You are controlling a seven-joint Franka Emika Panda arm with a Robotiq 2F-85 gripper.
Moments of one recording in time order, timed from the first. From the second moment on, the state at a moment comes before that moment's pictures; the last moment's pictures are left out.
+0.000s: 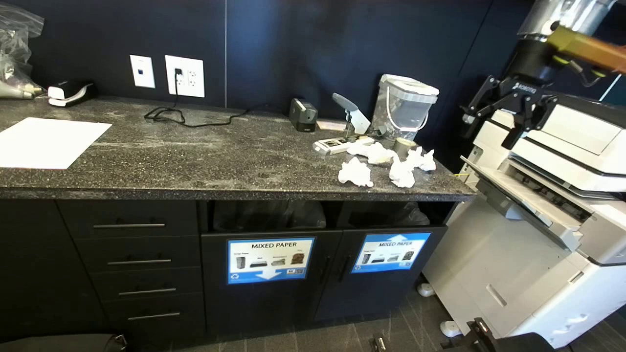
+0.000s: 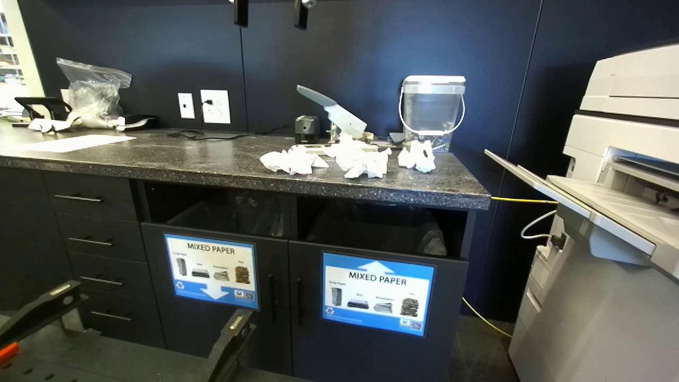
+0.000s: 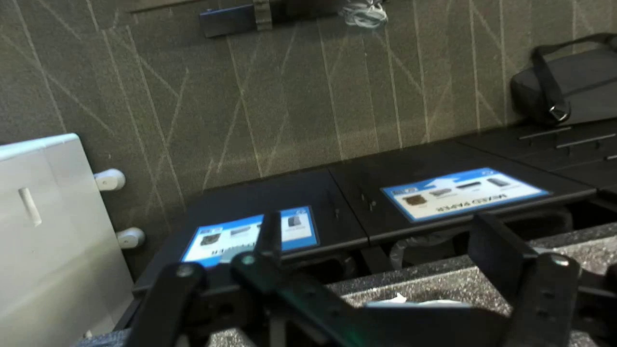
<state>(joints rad) -0.07 -0.44 -0.10 -2.40 0.01 1.93 -0.01</state>
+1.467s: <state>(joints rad) -0.08 0.51 -0.11 -1.90 0.02 2.66 0.16</state>
